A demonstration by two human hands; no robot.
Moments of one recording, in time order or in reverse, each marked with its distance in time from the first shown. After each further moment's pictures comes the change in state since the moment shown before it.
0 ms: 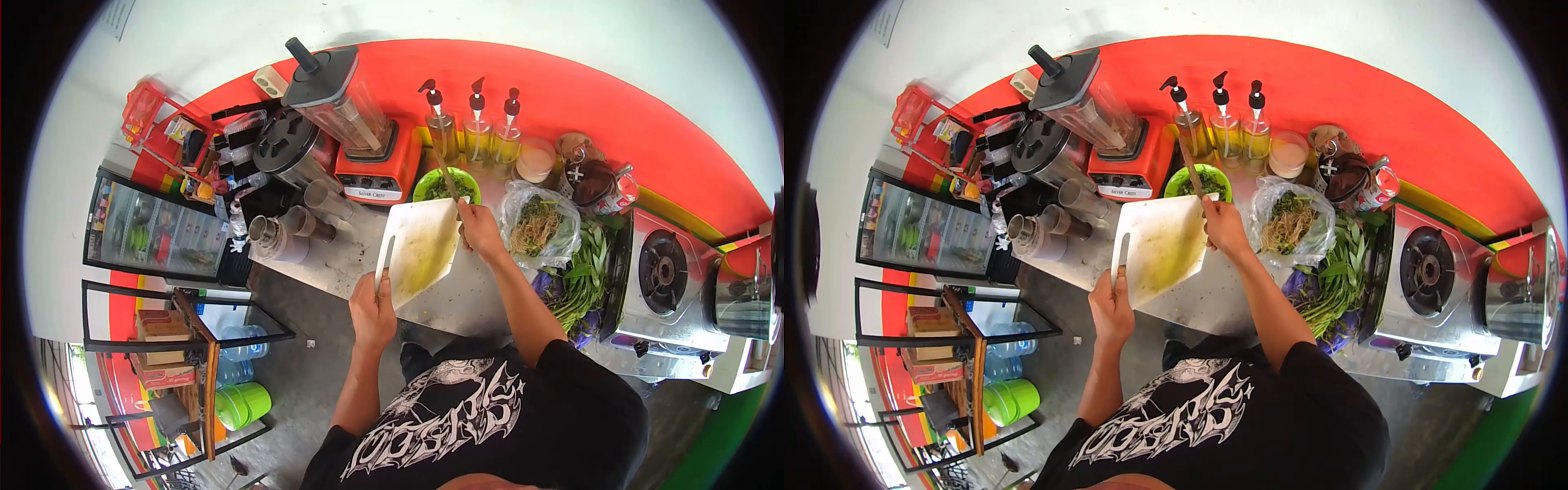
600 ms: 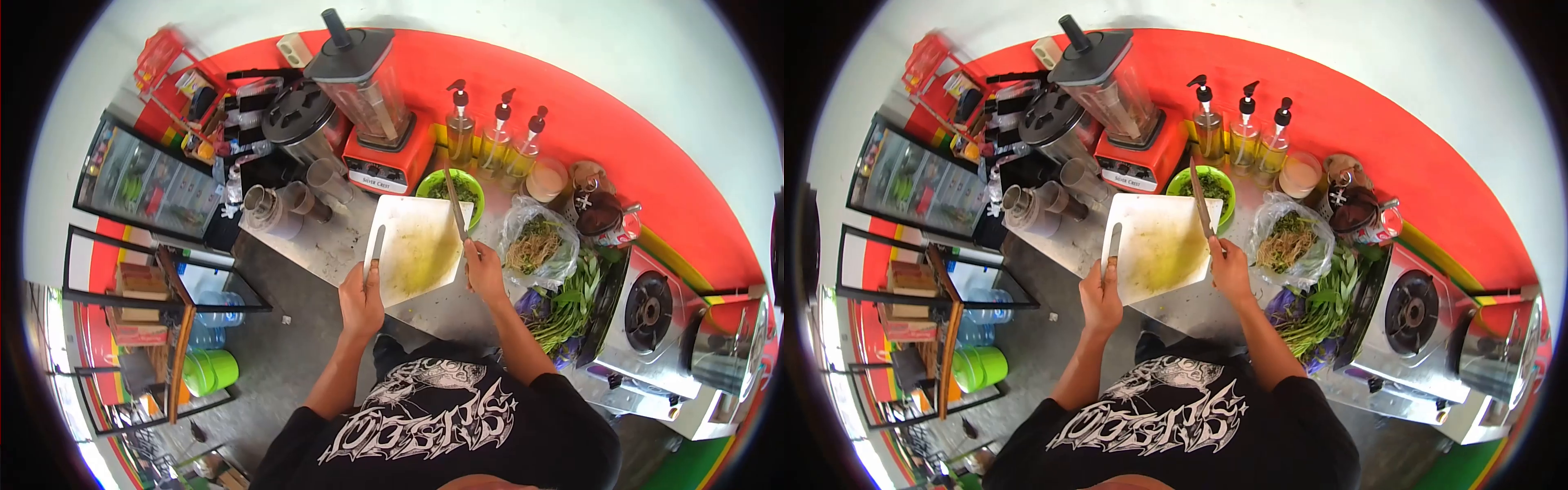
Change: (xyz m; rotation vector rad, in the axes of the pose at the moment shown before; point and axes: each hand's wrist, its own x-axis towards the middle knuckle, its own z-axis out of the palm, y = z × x) left_hand 0.003 -0.010 0.011 -0.080 0.118 -0.089; right_hand -0.043 0.042 -0.015 -0.166 -0.003 -0.009
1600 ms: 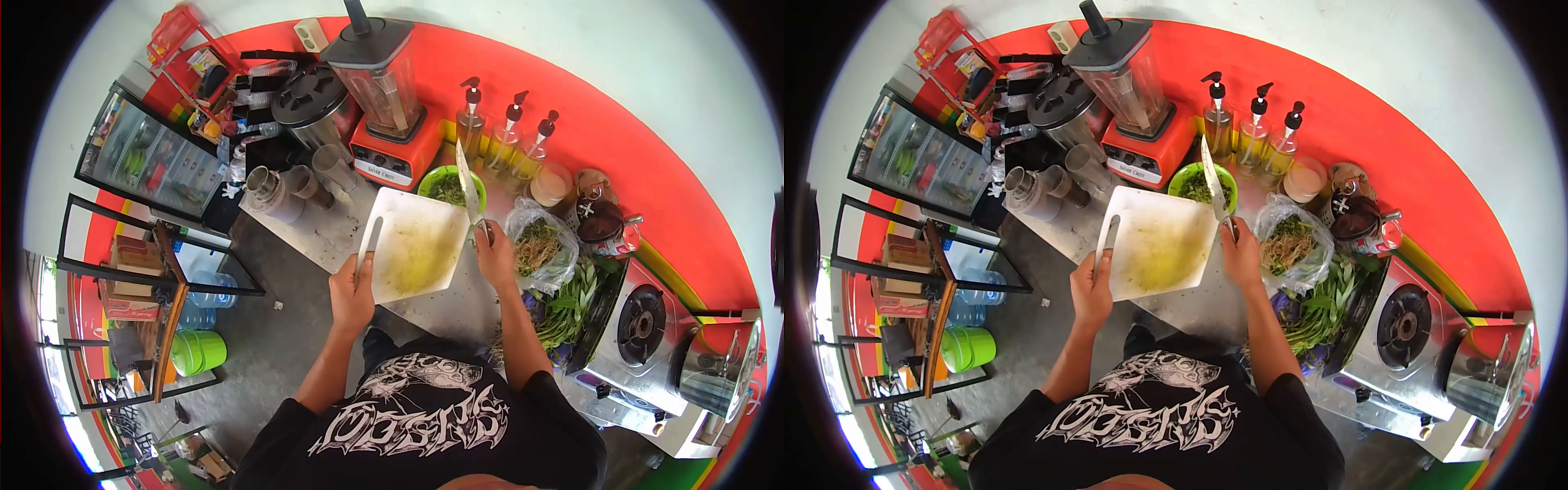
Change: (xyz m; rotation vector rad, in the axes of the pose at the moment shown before) left_hand -0.008 0.009 -0.008 -0.062 0.031 -0.103; right_hand 0.028 -0.002 -0.023 -0.135 0.076 -0.361
